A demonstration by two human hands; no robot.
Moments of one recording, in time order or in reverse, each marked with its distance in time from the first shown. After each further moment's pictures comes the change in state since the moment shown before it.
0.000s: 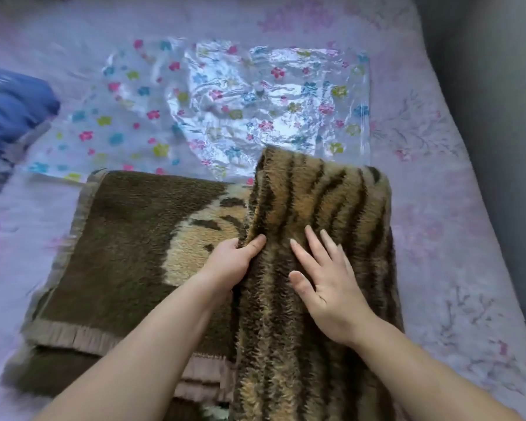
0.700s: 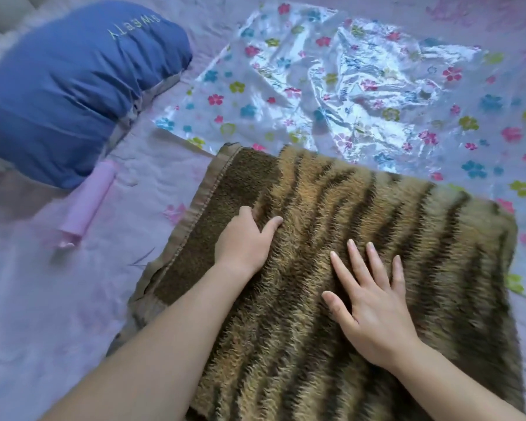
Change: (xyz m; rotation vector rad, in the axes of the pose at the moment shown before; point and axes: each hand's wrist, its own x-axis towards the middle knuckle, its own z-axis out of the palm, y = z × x) left_hand 0.108 -0.063 -0.268 0.608 0.542 0.194; right_hand 0.132 -0.143 0.149 -0.471 -0.156 -0.096
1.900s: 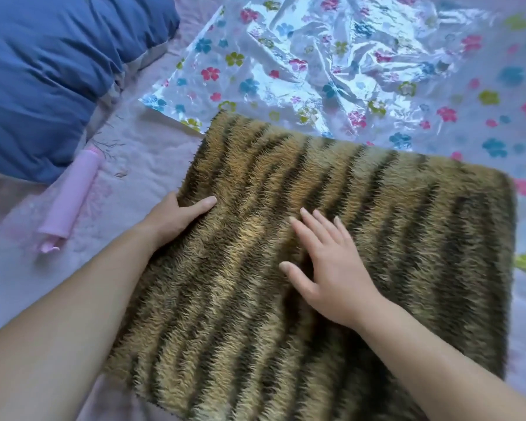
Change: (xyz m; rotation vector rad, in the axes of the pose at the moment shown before) left_hand 0.098 -0.142 -0.068 -0.312 -0.309 -0.150; right_hand 0.067 -0.078 0.003 0.188 0.087 -0.111
